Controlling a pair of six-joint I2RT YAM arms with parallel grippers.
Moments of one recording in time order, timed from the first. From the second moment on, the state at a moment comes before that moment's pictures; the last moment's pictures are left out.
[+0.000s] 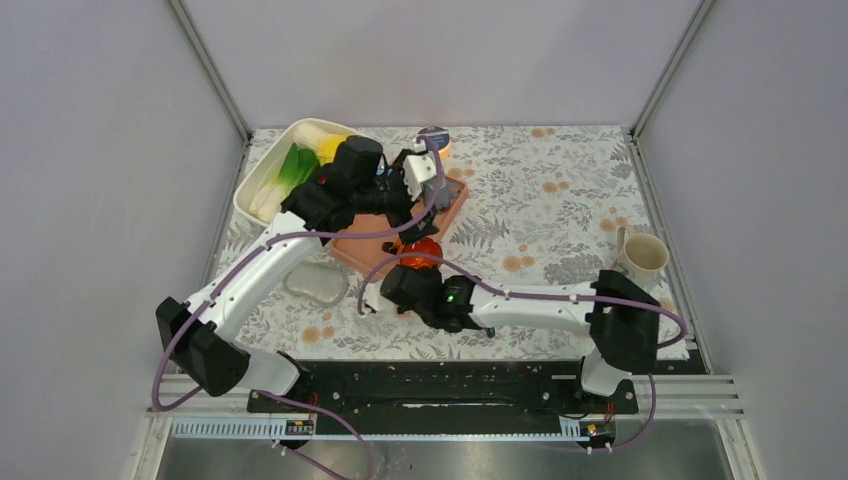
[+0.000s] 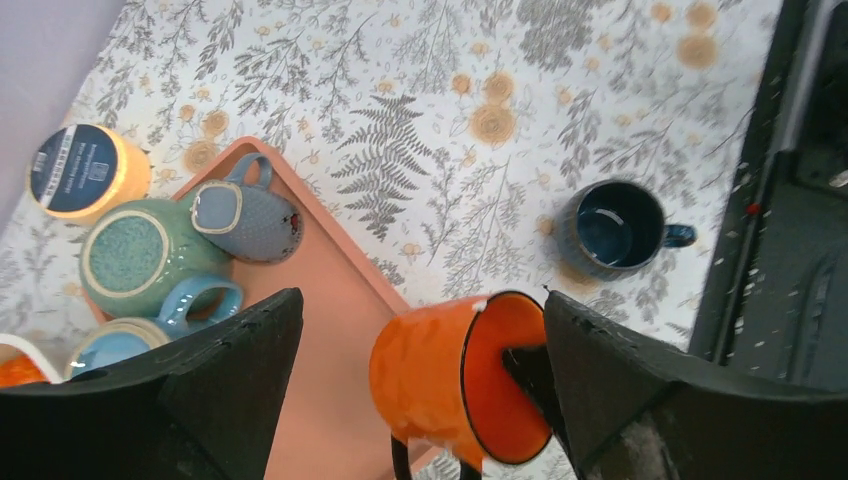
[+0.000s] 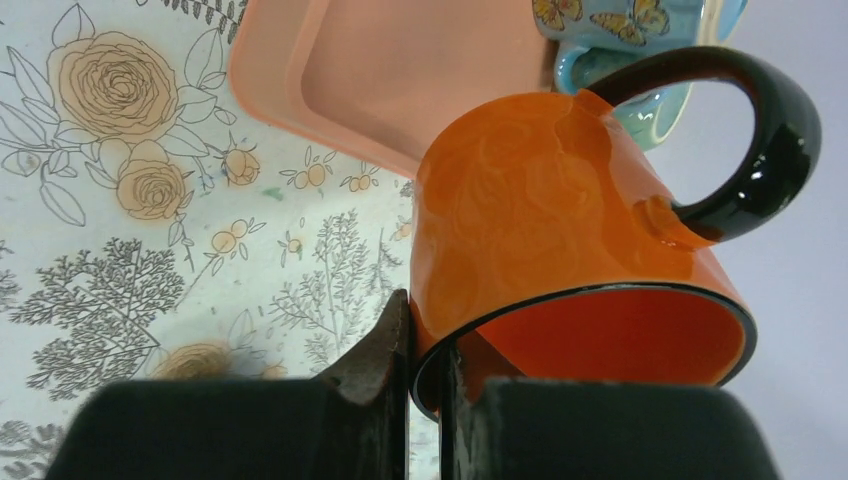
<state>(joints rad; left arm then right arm) -0.57 1.39 1.42 -0.58 0.53 0.35 1.23 1.63 1.14 -0.34 0.53 -0.72</state>
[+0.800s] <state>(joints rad) -0.78 1.47 1.20 -0.45 -0.12 0.71 1.28 1.80 1.40 -0.58 0.77 -0.75</state>
